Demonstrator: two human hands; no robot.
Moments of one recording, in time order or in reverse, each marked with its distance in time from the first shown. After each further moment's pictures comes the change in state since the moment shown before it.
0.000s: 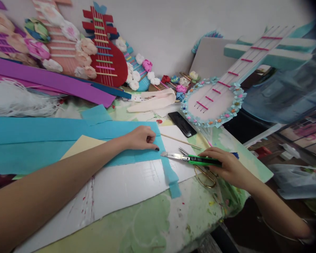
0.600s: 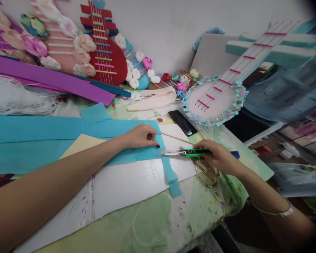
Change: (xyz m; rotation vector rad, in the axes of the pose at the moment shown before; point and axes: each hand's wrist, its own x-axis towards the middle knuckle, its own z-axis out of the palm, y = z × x) left_hand 0.001 0.003 -0.001 -0.033 0.016 -0.046; right_hand 0.034 0.008 0.007 0.021 -0.053 0.005
